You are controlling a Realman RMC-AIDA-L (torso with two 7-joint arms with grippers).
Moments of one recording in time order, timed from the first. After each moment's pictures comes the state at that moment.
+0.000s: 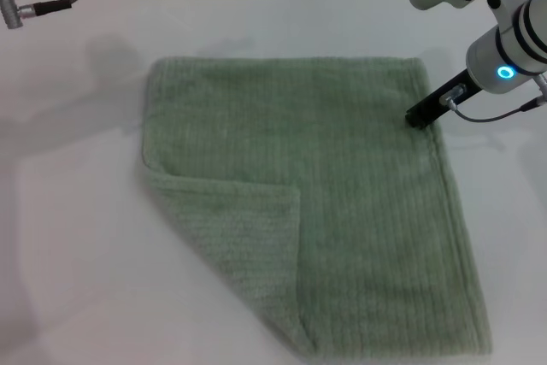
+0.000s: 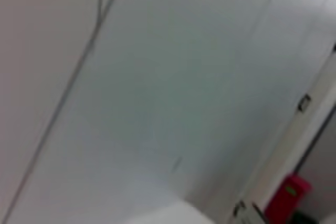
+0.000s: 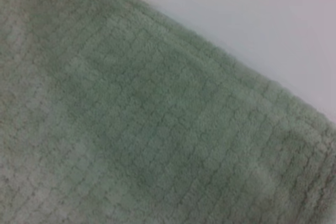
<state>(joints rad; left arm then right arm) -0.54 -1.97 1.07 1.04 1.52 1.30 -2.11 0.98 2.03 -1.27 -0.55 0.52 1.07 -0.66</state>
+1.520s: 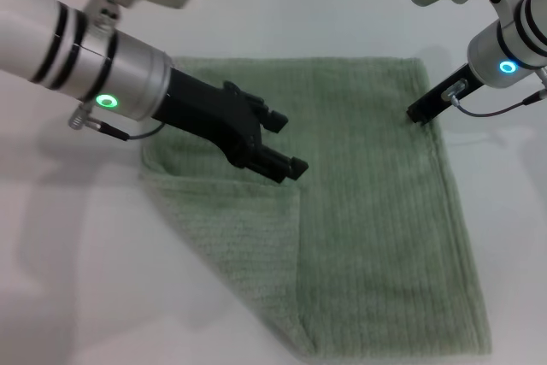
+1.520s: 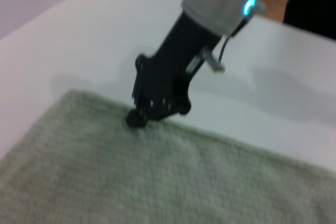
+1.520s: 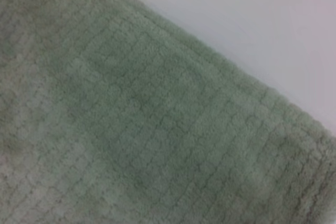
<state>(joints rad) -0.67 -2.06 1.22 1.01 2.12 1.50 -1.92 0.99 2.02 -1.27 -0.55 0.52 1.07 -0.69</state>
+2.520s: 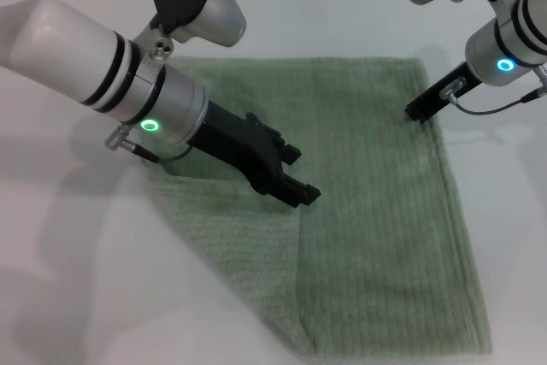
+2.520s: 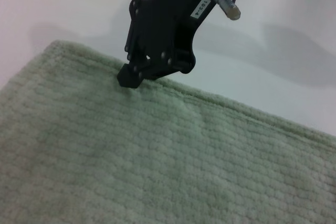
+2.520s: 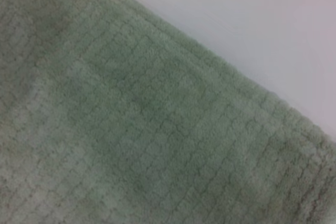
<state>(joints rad) -0.74 -2.07 1.33 0.86 2.14 1.38 -1.95 1.00 2.02 -1.27 -0.54 0.52 1.06 -0.69</state>
